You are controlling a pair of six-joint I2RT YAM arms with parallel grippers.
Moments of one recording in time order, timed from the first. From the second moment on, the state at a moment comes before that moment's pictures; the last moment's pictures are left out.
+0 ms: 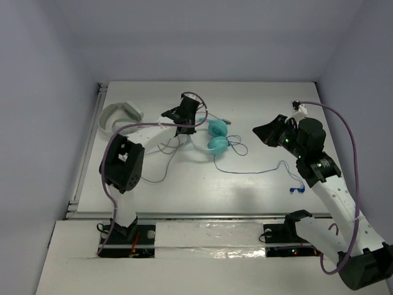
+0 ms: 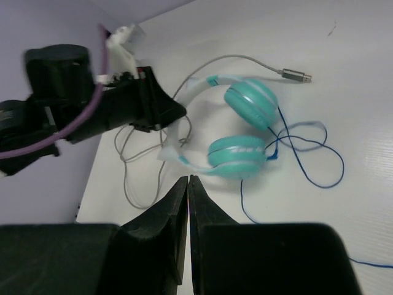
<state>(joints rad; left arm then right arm) -0.57 1.91 1.41 -0.39 -0.27 -0.39 0.27 0.86 0.87 -0.23 -0.26 0.63</state>
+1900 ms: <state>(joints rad) -0.33 1.61 2.17 -0.76 0.35 -0.38 0.43 1.49 0.73 0.49 -0.43 0.56</state>
